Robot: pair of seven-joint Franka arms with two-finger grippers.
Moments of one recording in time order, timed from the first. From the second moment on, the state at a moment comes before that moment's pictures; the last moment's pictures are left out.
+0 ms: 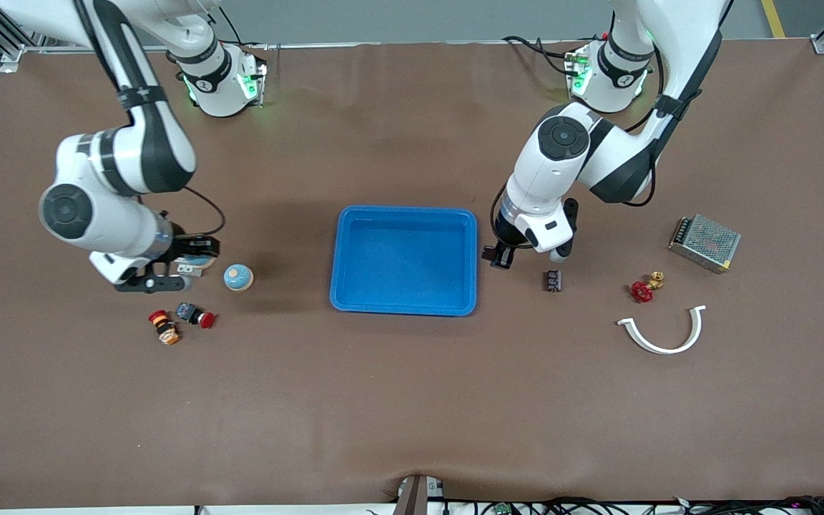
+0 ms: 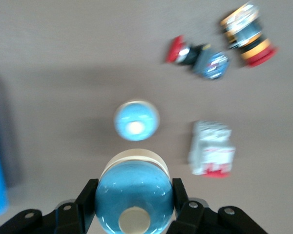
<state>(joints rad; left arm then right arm) -0.12 0.35 -0.49 -1.98 0.20 2.47 -2.03 0.19 0.22 0.00 -2.00 0.07 2.03 0.21</state>
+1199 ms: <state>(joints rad) -0.32 0.54 -0.46 -1.81 0.31 2.43 -2.51 0.66 0.39 0.00 -2.02 0.09 2.40 0.90</state>
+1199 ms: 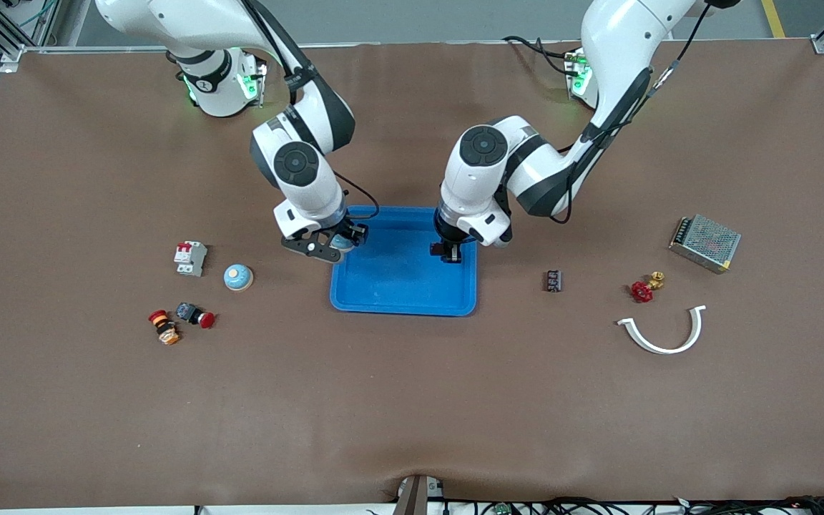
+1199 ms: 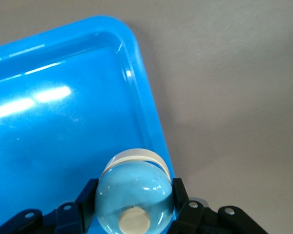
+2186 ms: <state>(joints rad) -0.50 0.66 -0.32 -1.69 0.33 2.40 -2.56 0.74 0.49 0.00 -2.03 0.09 2.53 0.97</state>
